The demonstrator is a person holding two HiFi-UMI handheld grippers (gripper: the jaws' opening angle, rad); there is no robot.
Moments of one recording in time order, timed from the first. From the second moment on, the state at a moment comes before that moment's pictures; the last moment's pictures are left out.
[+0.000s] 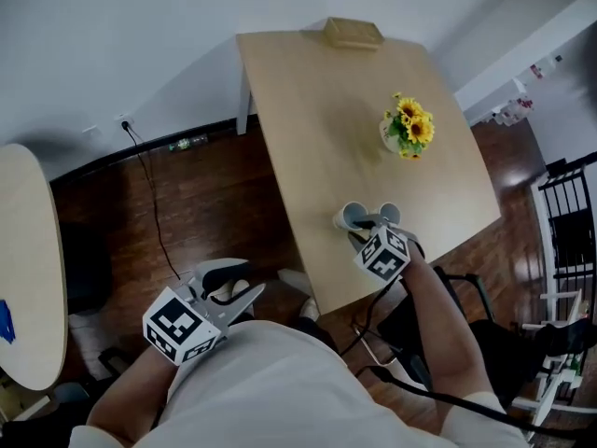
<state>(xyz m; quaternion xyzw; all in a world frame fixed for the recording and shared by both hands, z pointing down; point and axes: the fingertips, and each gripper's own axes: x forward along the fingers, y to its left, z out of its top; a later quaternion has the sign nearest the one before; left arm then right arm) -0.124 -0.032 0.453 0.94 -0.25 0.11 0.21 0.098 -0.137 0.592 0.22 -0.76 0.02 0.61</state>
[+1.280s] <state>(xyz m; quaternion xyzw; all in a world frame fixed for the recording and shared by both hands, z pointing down) -0.077 -0.030 0.437 0.97 -0.16 0.10 0.18 0.099 -0.065 0.479 0.23 -0.78 0.00 0.58</state>
